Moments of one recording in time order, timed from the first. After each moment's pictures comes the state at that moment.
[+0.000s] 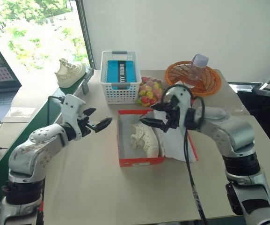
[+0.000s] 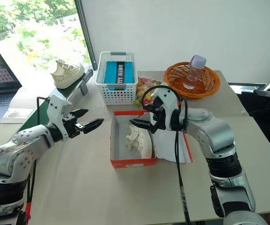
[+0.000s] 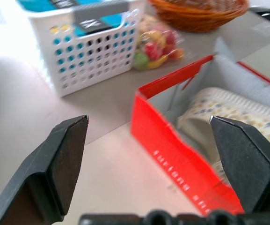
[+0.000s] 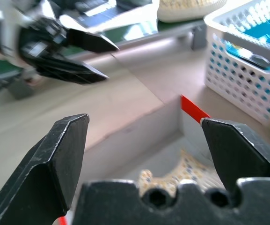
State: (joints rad) left arm -0.26 0.64 0.21 -0.38 -0.55 0.83 -0.44; right arm -0.65 -0.51 0.03 -0.28 0.59 0.91 0.79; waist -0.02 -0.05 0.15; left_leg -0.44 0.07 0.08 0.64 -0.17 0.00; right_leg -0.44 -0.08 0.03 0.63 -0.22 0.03
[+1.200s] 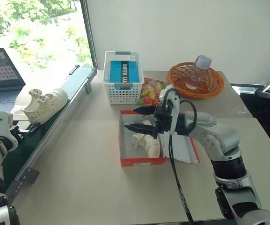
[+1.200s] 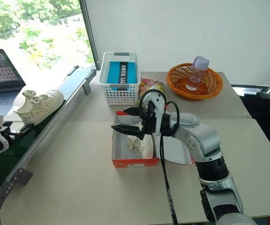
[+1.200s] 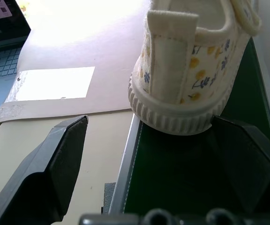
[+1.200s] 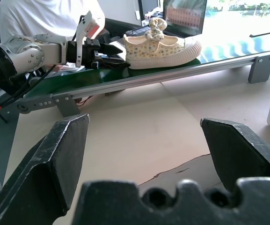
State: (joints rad) left arm -0.40 0.84 0.39 0.70 -0.26 0.19 -0.68; right arm -0.64 -0.41 0.12 -0.25 0.60 0.79 0.82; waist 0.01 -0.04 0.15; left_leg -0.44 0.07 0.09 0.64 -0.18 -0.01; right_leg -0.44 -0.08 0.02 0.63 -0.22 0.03
